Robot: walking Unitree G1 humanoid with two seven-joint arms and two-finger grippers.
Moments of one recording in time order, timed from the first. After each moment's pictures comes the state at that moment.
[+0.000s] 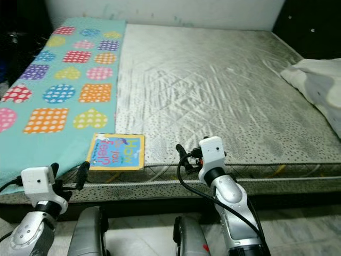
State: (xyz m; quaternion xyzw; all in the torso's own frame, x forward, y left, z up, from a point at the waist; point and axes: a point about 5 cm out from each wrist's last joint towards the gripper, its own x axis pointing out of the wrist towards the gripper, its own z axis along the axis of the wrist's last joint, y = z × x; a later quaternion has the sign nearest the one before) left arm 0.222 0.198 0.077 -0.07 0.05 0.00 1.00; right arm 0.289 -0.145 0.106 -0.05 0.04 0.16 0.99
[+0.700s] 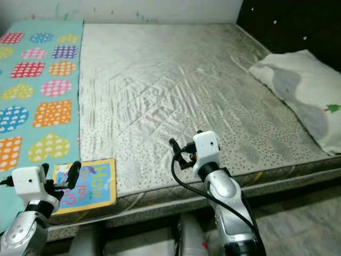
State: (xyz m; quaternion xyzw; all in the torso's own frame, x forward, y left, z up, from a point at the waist) left arm 0.224 0.201 0.078 -0.07 0.05 0.02 1.00; right arm 0.292 -0.144 0.106 -0.05 0.04 0.16 0.98
